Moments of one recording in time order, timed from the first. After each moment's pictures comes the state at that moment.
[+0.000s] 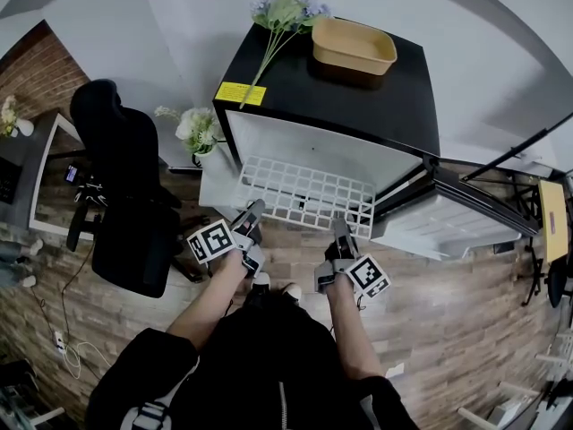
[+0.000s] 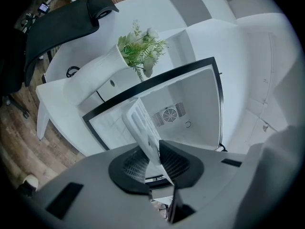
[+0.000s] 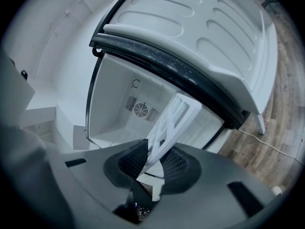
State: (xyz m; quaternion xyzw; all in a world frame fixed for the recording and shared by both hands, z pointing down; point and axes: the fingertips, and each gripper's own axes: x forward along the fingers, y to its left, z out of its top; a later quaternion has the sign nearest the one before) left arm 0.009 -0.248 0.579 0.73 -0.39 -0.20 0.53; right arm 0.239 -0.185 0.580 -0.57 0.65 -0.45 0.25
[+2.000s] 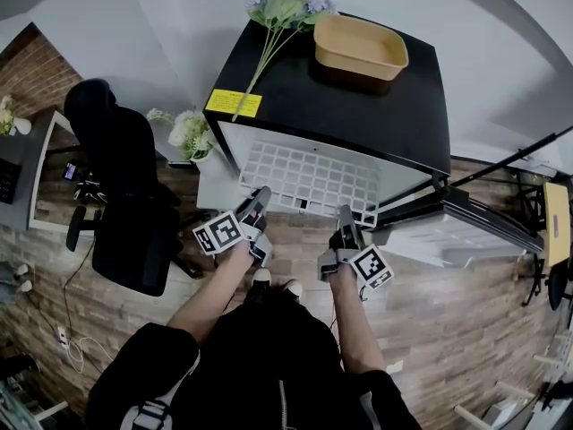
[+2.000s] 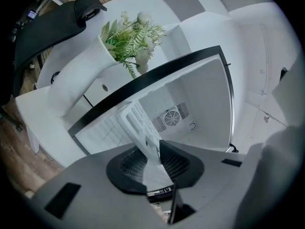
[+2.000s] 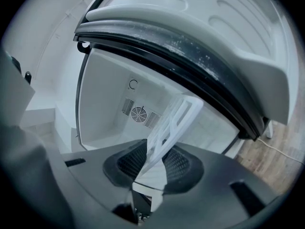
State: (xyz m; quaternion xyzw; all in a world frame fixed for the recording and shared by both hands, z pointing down) left arm 0.027 -0.301 0.579 0.75 -0.40 -0.20 0.49; right arm 0.254 -0.237 0.587 -0.57 0.64 -0.44 0.26
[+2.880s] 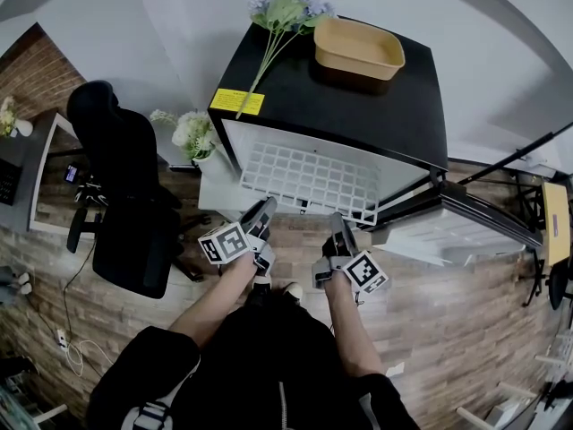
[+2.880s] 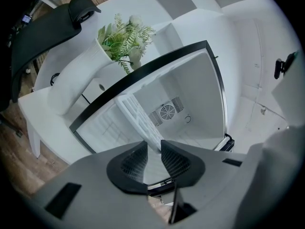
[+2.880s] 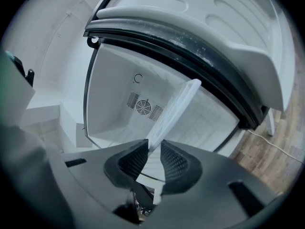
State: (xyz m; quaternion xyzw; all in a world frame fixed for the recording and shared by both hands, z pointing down) left arm 0.037 -0.273 0.578 0.77 -0.39 -0.18 0.47; right arm 0.225 -0.219 0.587 -0.54 0.67 -0.44 0.26
